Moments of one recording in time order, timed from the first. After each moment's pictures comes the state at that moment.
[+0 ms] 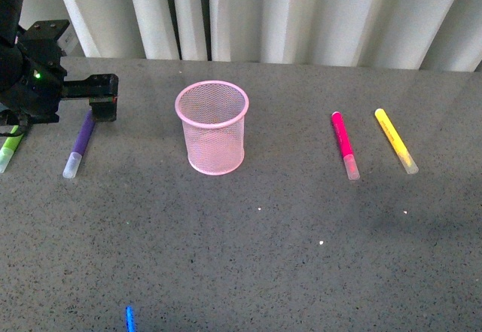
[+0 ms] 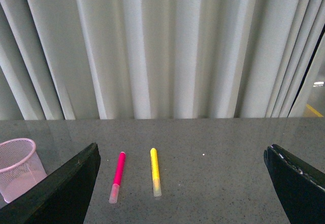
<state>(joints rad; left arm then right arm) 0.00 2.21 1.25 0.02 0.02 -0.02 0.00 0.00 0.02 0.00 0.00 0.00</state>
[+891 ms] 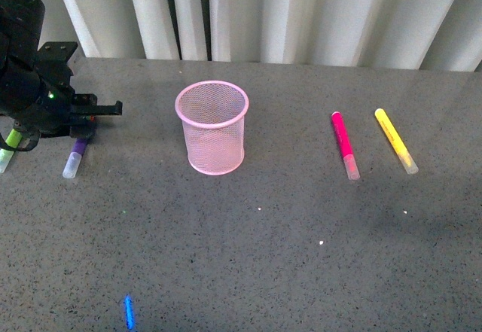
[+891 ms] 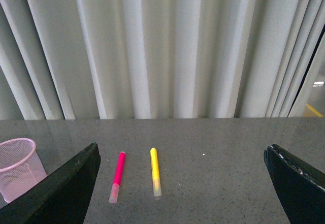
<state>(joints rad) 0.00 2.30 1.27 0.06 -0.03 -0.02 0.00 0.00 0.02 0.00 0.00 0.00</state>
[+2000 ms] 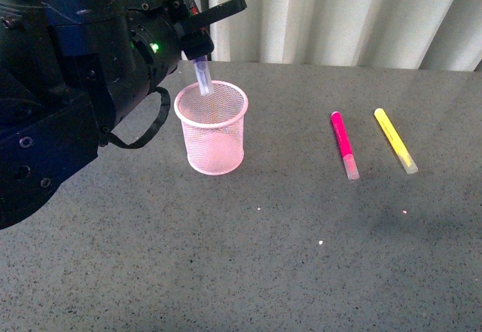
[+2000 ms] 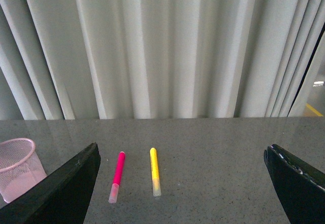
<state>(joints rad) -0.43 2.10 0.85 1.17 -0.24 -0.44 0.00 0.00 0.02 0.00 0.00 0.00</state>
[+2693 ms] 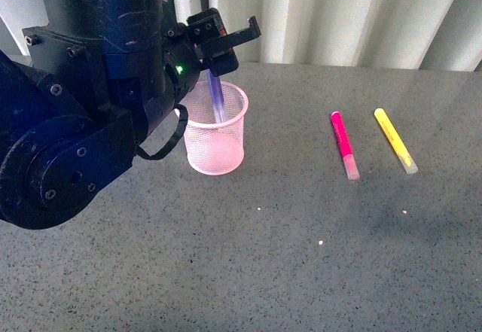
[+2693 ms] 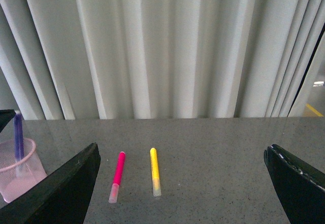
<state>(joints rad) -0.44 2.19 0.92 1.14 -0.24 -0.45 0.00 0.00 0.02 0.00 0.00 0.00</state>
